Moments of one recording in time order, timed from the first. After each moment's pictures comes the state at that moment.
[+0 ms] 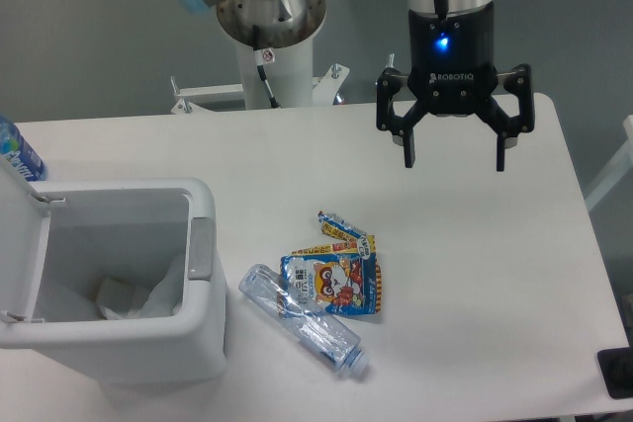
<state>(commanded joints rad) 2.59 -1.70 -1.41 -1.06 1.39 0.86</state>
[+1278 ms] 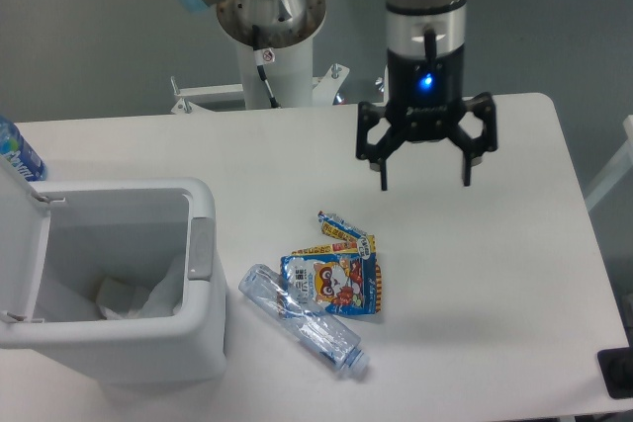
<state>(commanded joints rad) 2.53 -1.71 -1.63 -0.98 1.39 0.56</state>
